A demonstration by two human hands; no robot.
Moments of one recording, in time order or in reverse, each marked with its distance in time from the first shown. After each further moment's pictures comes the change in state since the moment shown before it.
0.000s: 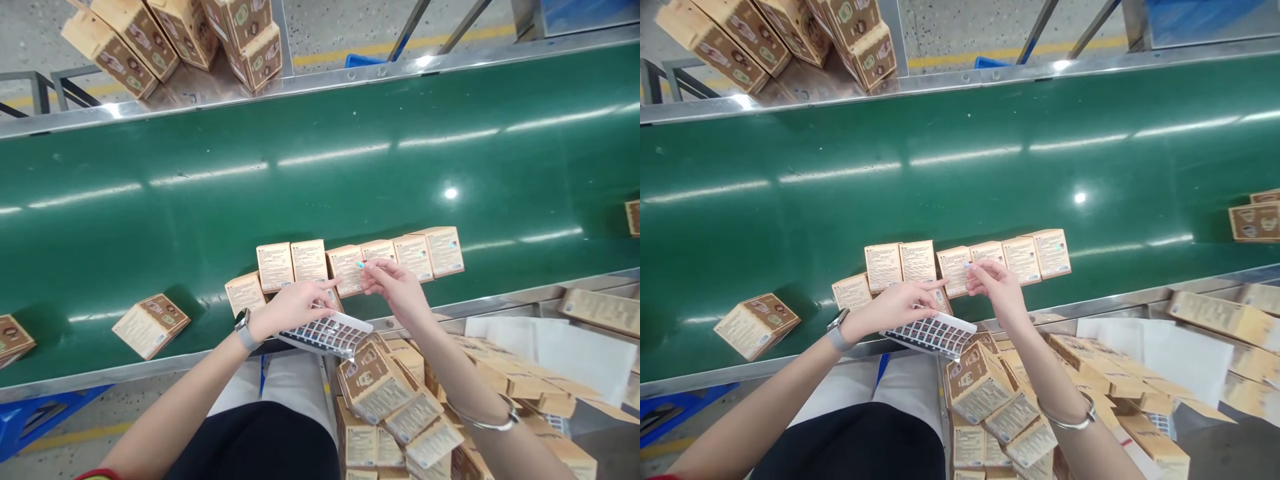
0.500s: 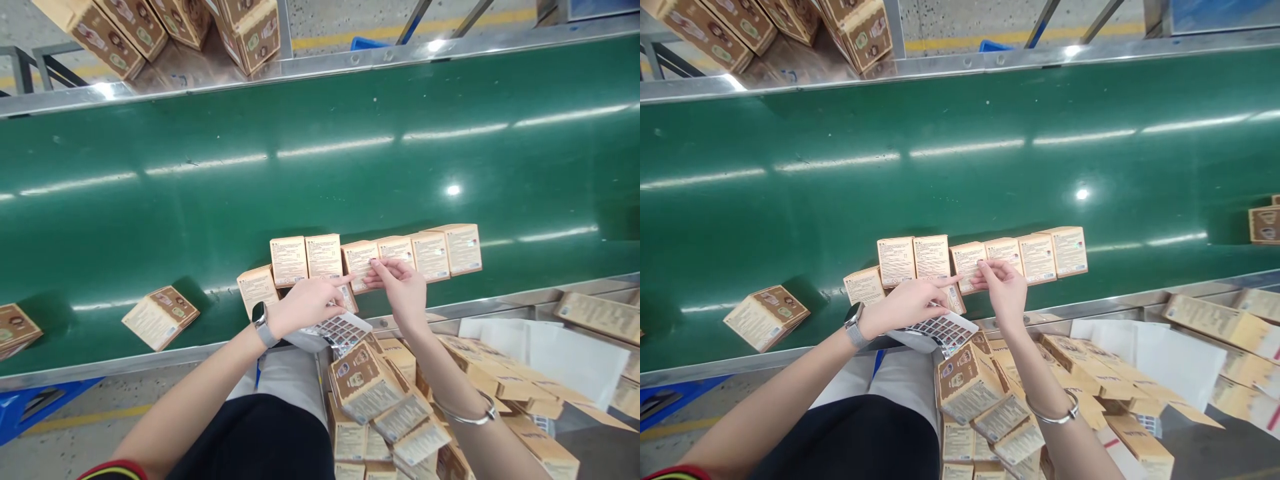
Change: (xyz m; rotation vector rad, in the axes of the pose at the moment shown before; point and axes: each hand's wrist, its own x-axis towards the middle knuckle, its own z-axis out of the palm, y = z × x) left_hand -0.006 -0.010 0.001 0.203 -0.003 -0.004; right_hand -0.005 0.029 0.033 -0.017 0.227 -0.100
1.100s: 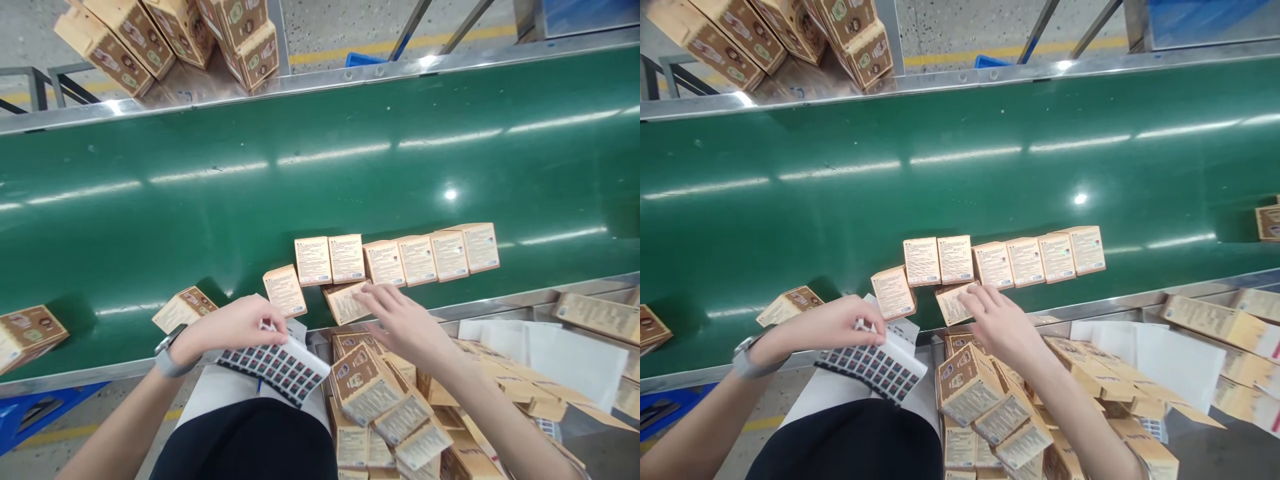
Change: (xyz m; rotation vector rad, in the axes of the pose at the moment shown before) left_hand -0.143 -0.052 -0.062 -0.279 -0.232 -0.151; right_hand -0.069 -0.005 0.007 -1.245 -0.606 -1.038
